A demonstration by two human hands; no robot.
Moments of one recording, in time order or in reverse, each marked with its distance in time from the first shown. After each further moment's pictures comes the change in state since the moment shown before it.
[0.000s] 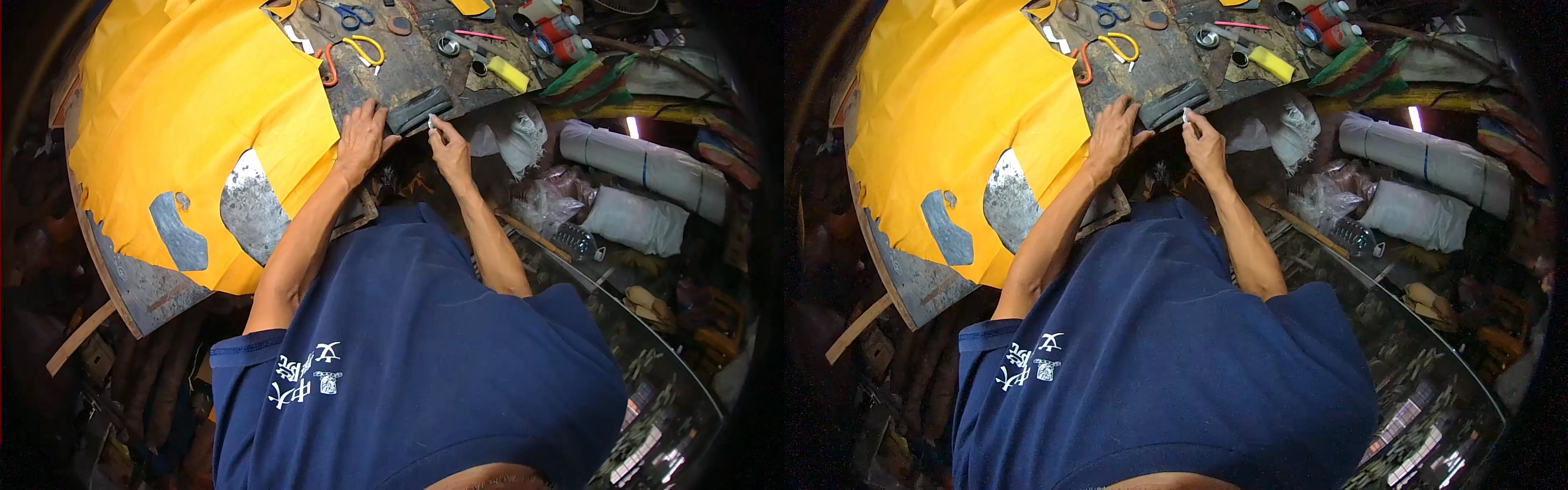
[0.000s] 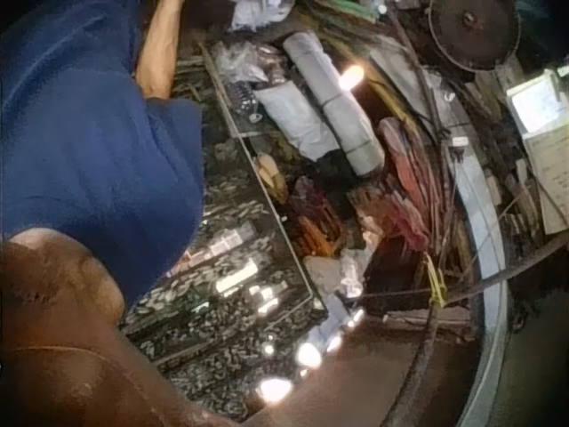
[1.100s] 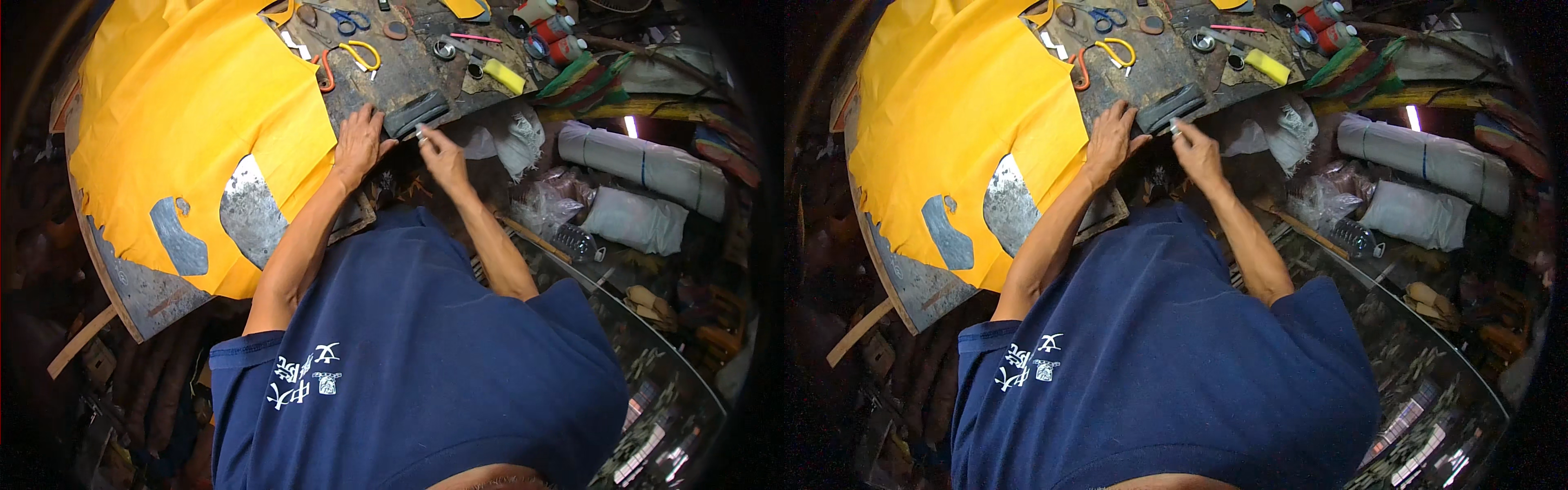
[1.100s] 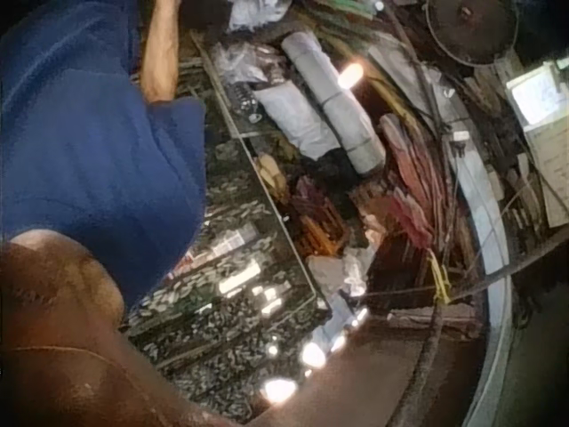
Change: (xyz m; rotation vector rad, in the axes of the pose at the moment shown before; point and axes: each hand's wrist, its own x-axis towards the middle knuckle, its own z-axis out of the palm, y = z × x) left_hand 0.005 0.000 0.004 0.013 0.034 0.022; right_hand -0.002 0.008 -0.005 -0.105 -0.064 -0.104
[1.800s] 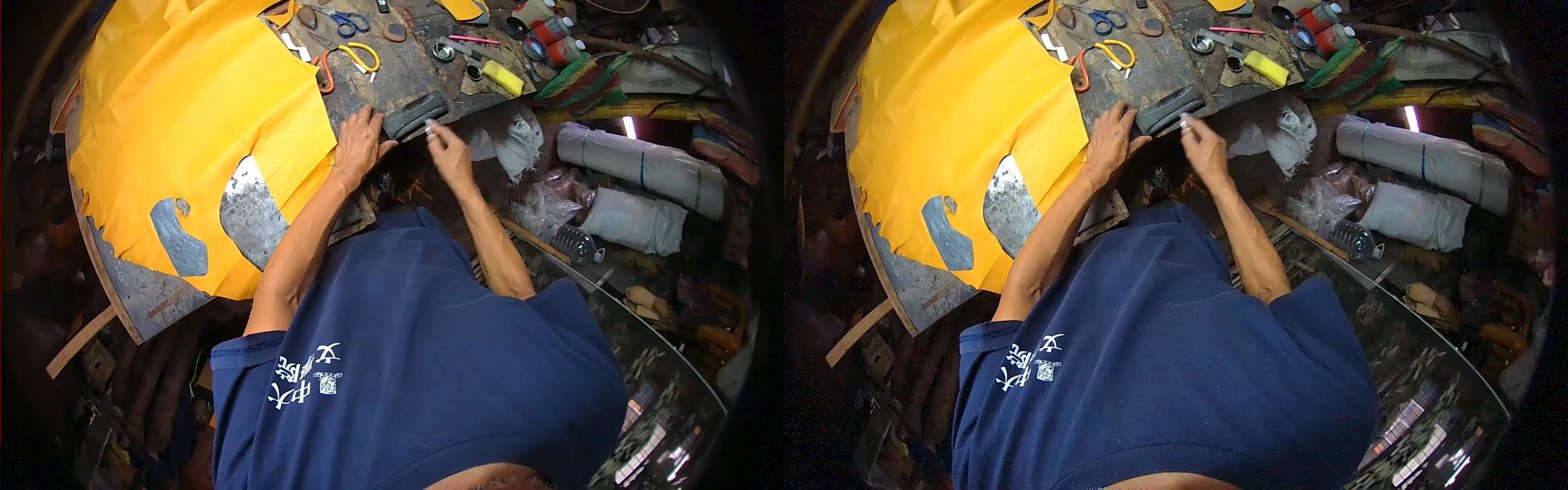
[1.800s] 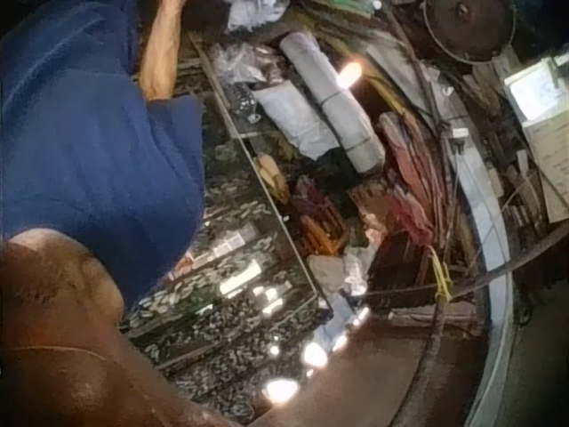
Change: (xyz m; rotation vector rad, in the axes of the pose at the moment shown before) left_hand -0.001 0.001 -0.003 -0.017 -0.023 -0.015; right_hand 0.010 0.003 -0.008 0.050 0.080 -0.051
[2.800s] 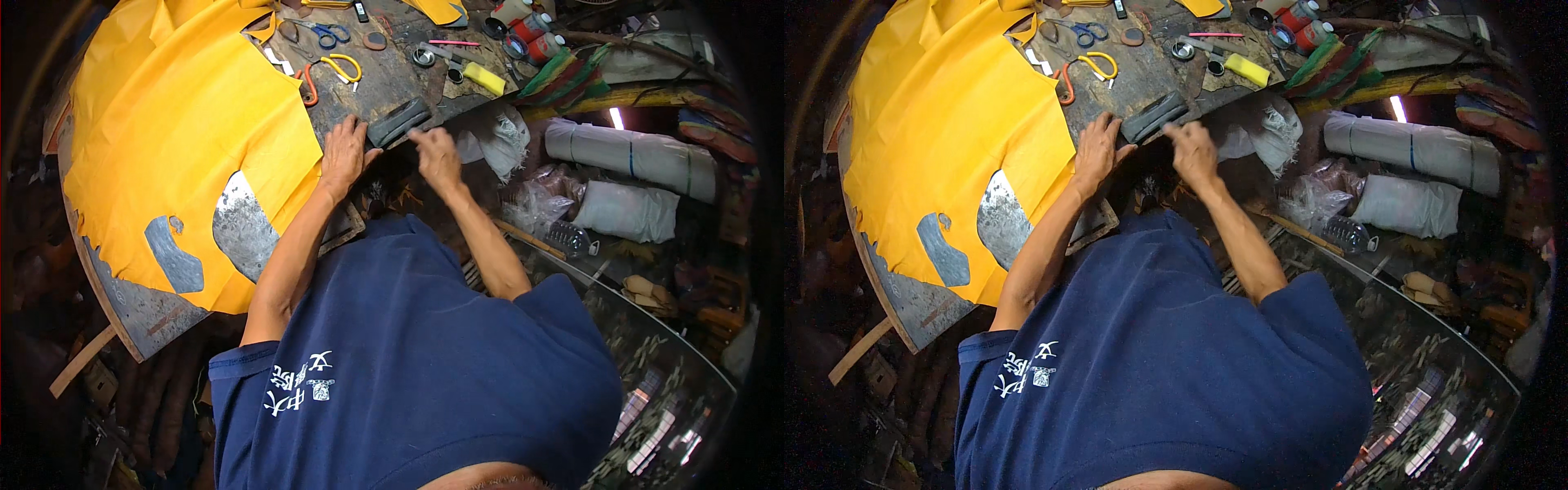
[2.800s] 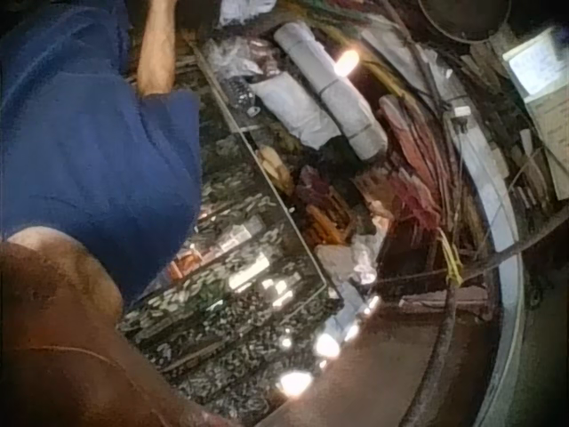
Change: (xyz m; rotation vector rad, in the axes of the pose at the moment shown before) left_hand 0.000 -0.001 0.000 0.035 -0.033 -0.013; right_hand 0.003 0.007 -0.014 -0.493 -0.011 -0.379
